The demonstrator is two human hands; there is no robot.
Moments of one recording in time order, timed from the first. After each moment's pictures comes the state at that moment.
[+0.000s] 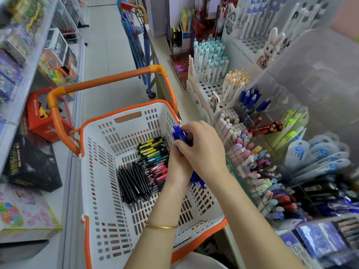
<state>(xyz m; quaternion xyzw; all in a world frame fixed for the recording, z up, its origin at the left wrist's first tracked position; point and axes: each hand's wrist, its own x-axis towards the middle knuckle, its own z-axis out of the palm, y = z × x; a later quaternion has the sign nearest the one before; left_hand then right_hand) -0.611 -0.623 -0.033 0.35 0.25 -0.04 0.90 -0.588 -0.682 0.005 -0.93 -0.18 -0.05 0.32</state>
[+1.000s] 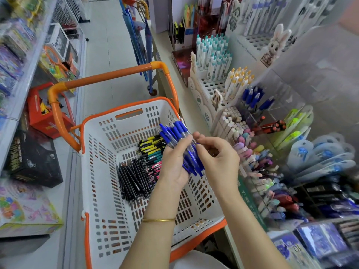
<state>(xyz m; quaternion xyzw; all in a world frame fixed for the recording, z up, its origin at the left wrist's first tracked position) -0.610 -0.610 -0.042 0.35 0.23 0.01 0.91 -0.611 -0.705 -0.019 -0.83 -0.03 -0.08 0.55</state>
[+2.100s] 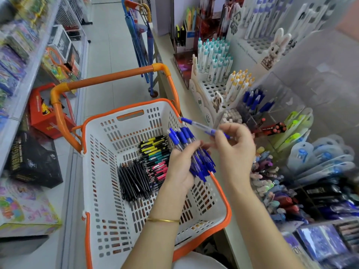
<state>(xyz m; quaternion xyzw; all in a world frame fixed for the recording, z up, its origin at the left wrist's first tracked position) -0.609 -0.624 -0.038 0.36 0.25 -0.01 0.90 -0.595 -0.713 0.000 -0.76 0.04 -0.12 0.64</state>
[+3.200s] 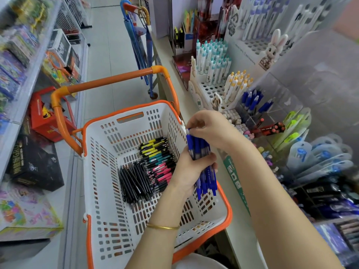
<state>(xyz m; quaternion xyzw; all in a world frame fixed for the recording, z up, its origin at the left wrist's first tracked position) -0.620 -0.626 -0.043 0.53 0.12 -0.05 0.84 -0.538 -0.698 0.038 -0.90 -0.23 0.16 0.33</state>
